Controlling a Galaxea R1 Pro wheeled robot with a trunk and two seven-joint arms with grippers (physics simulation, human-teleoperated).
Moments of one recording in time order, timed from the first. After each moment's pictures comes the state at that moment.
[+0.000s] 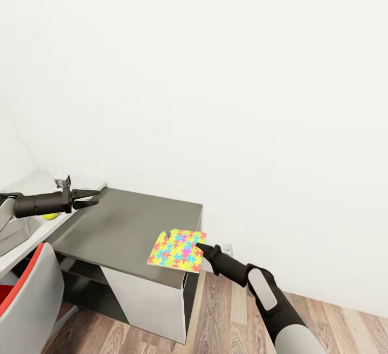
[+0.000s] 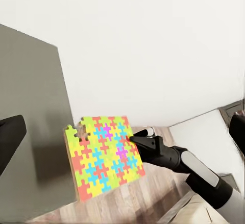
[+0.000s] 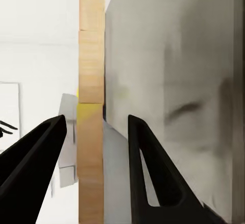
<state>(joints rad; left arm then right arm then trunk) -0.87 0.67 -0.17 -0.91 0.69 1.04 -1.15 -0.53 0.13 -0.08 -0.75 -0.82 0.71 0.51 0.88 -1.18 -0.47</state>
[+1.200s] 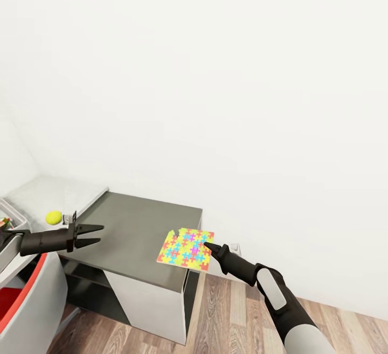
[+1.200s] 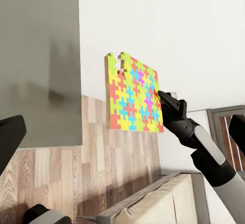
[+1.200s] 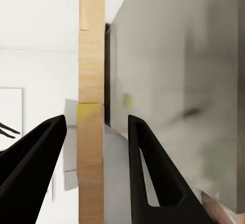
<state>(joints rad) -0.69 0.64 -0.18 -0.82 0.70 1.03 -1.15 -0.53 0.08 -0.08 -0.76 -0.83 0.71 0.52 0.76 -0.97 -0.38</state>
